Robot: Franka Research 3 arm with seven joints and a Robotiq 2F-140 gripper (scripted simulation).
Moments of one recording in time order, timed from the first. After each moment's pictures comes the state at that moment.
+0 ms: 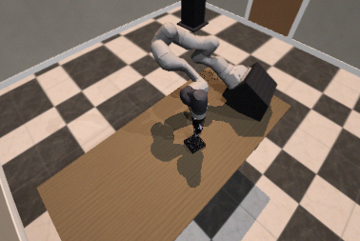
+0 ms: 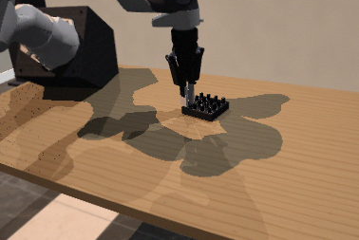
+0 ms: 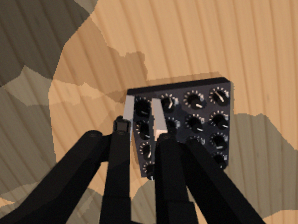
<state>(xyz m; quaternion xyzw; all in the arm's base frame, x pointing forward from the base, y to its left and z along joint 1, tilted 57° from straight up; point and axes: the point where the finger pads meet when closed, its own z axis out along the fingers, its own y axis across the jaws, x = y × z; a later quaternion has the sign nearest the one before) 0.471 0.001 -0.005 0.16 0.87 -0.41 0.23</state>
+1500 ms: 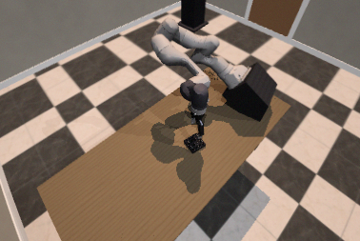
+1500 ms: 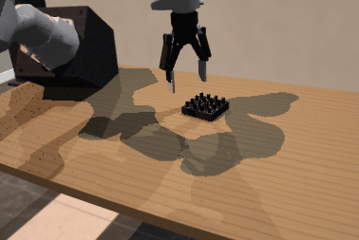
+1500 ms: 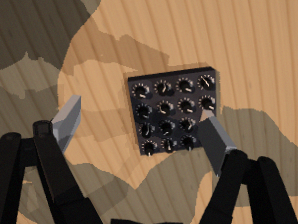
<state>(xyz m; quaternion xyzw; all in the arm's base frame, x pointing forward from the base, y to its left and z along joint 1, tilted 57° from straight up) 0.460 0.038 0.019 0.16 0.87 -0.41 0.23</state>
